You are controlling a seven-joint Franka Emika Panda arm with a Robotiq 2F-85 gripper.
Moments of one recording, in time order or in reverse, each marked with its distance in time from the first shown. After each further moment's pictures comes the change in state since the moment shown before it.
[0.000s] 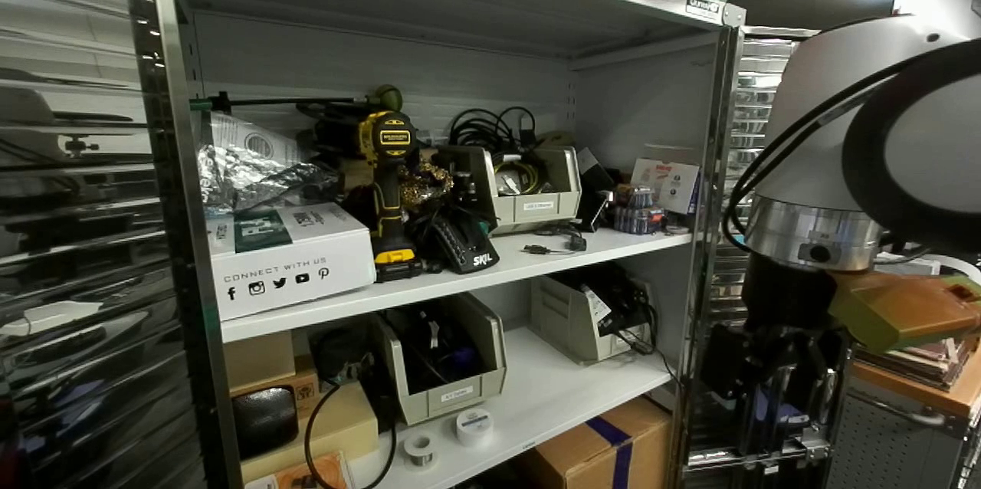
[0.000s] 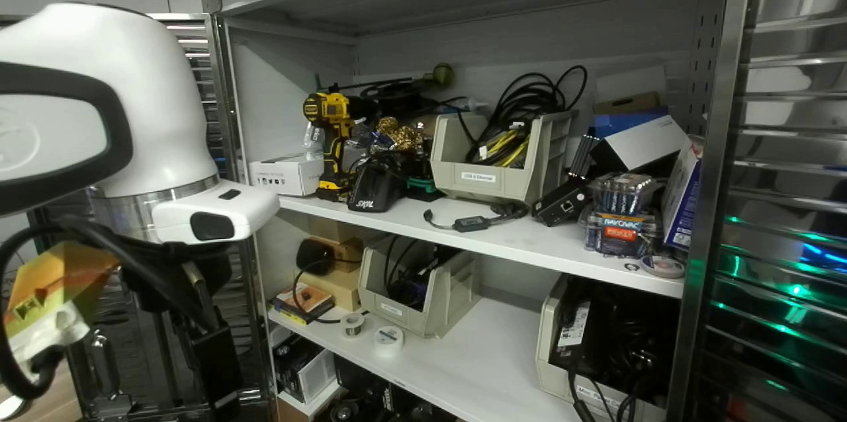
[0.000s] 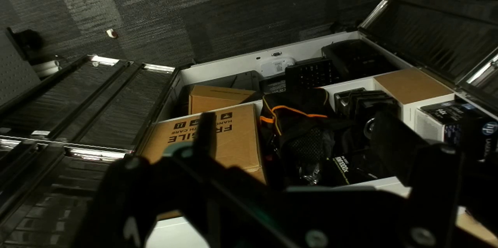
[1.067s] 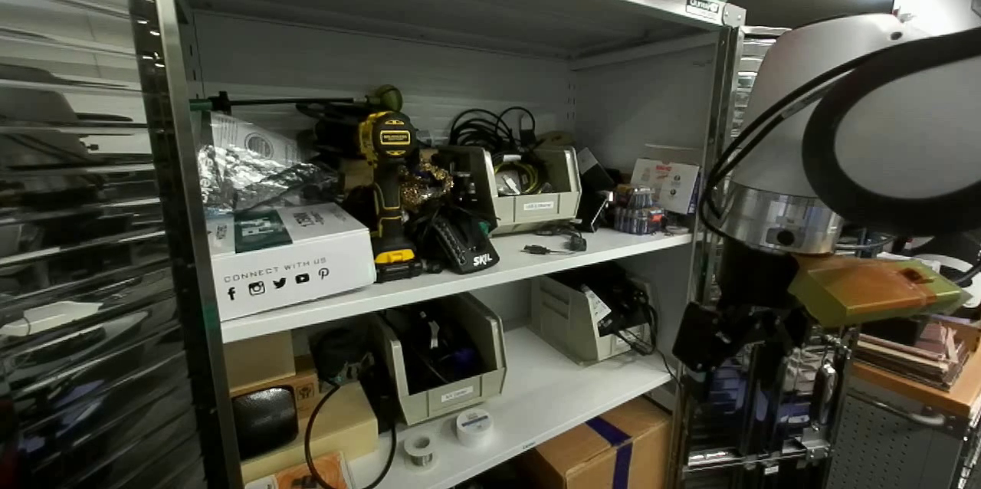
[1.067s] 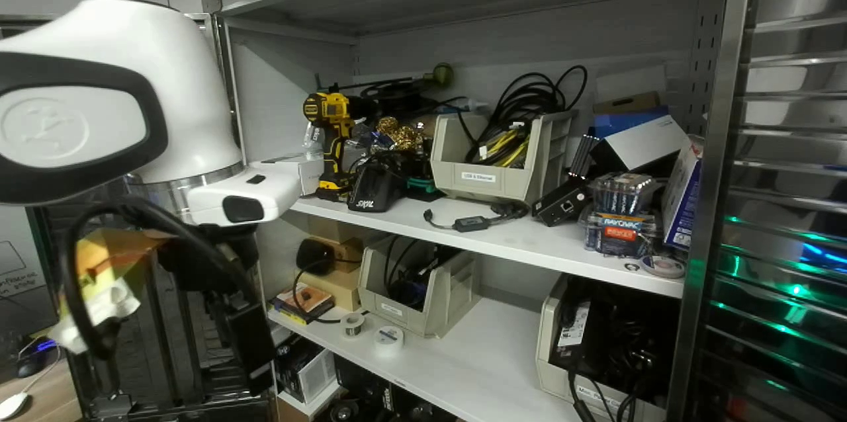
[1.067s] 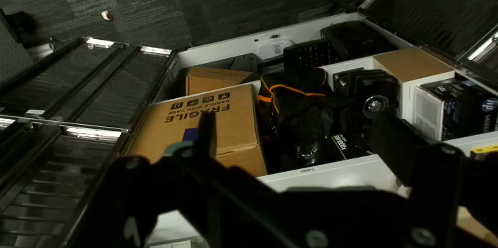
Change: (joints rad) arm -0.015 0.078 -0.006 0.064 -0.021 0.055 0.000
